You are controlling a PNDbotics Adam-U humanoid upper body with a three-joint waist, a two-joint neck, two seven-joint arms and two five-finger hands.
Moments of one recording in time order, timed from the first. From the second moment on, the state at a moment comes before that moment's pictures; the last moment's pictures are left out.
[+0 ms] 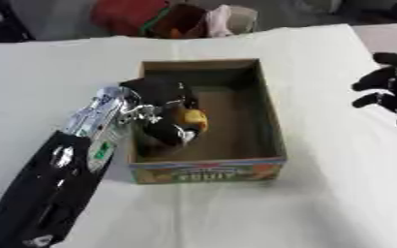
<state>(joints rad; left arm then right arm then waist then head) -0.95 0.19 -0.30 -1.33 -1.16 -0.21 -0.70 -0.30 -0.33 -0.06 -1.98 -0.10 0.07 0.03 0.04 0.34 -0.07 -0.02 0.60</state>
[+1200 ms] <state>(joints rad) -0.74 0.18 -0.03 -1.82 -0.76 0.23 0.02 -0.28 -0.33 -0.08 -1.98 -0.10 0.07 0.00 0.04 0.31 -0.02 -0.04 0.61</state>
